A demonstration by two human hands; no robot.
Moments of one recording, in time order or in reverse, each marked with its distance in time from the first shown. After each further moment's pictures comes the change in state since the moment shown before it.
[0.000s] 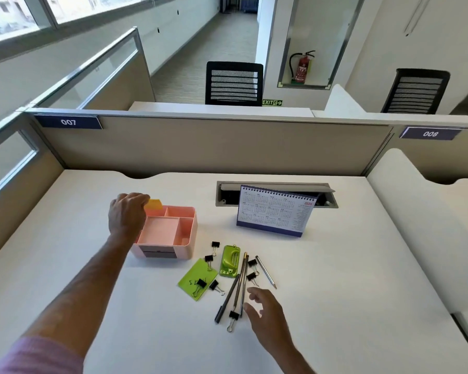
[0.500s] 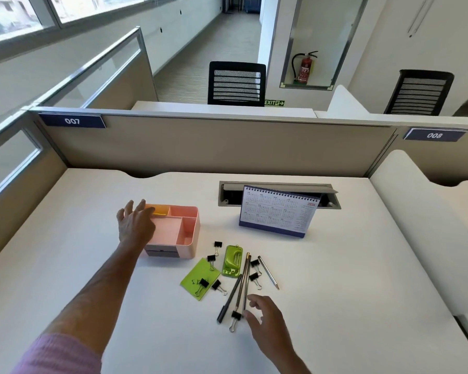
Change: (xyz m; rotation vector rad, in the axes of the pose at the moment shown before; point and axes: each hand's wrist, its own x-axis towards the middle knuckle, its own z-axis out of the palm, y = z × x) left_hand -0.022 -0.007 0.030 0.190 -0.287 -0.078; right_hand -0.008 0.006 0.008 -0.055 -0.053 0.021
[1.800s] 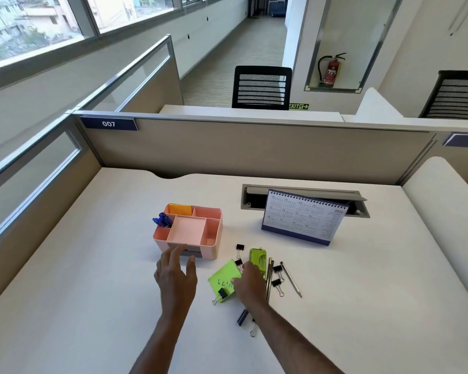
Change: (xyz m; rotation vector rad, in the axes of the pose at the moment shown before) left_hand -0.151 0.047 0.011 -0.636 0.269 -0.214; right_hand 0.105 -0.078 0.069 -0.279 -0.041 0.153
